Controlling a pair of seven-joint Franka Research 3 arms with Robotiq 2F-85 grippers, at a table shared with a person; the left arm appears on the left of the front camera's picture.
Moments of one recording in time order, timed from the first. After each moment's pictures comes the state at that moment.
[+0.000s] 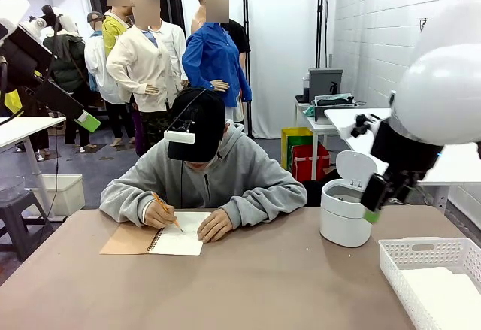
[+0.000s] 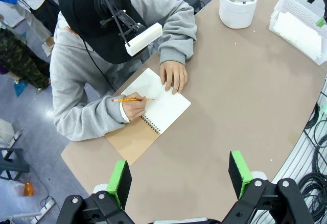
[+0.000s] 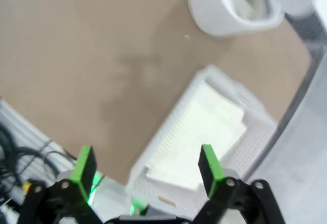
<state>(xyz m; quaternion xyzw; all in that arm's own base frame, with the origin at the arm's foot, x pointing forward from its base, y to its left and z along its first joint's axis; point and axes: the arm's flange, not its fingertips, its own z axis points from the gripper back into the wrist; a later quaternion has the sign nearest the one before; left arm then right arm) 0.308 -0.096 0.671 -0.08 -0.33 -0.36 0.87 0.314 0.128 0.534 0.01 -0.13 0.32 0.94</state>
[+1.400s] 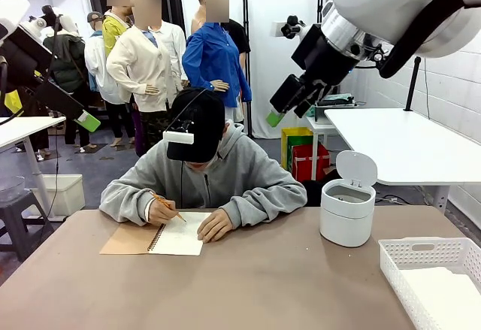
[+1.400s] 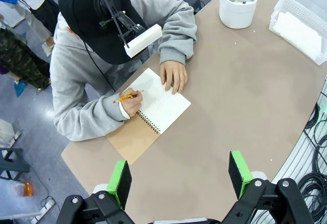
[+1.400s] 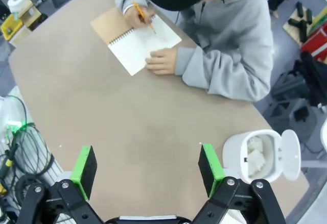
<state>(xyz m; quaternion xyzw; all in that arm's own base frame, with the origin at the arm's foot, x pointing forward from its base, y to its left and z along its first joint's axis) 0.308 -0.096 0.671 -0.08 -0.33 -0.36 0.87 0.379 0.231 0.653 0.16 -0.28 0.39 0.86</state>
